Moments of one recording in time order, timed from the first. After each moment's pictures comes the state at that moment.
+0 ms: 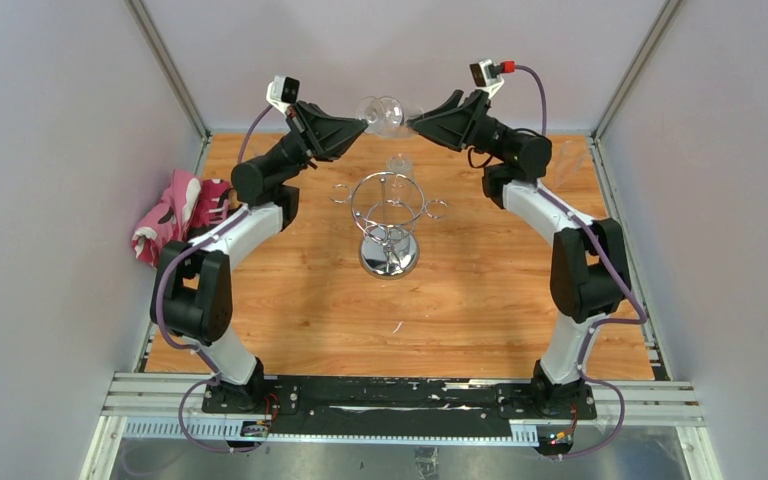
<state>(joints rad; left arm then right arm) -0.28 1.64 1.14 1.50 0.73 -1.89 0.31 1.83 1.40 1.44 -0.93 1.64</state>
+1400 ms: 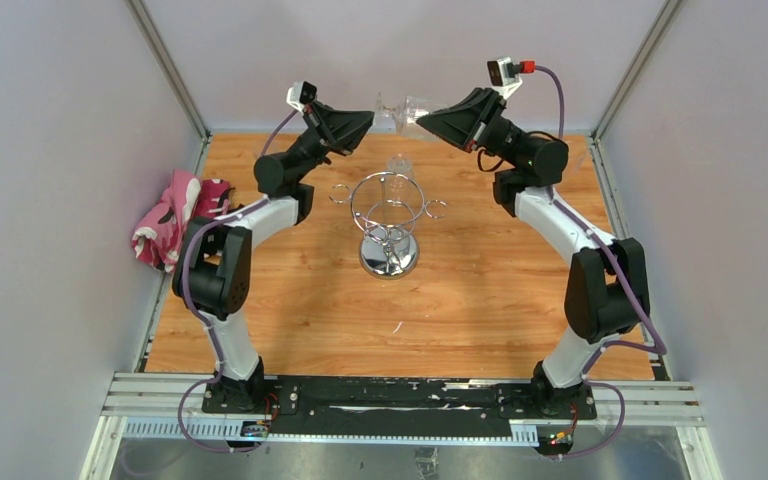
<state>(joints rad) -0.30 1.83 1.21 1.52 0.66 -2.01 0.32 1.68 1.31 1.36 -0.87 1.59</state>
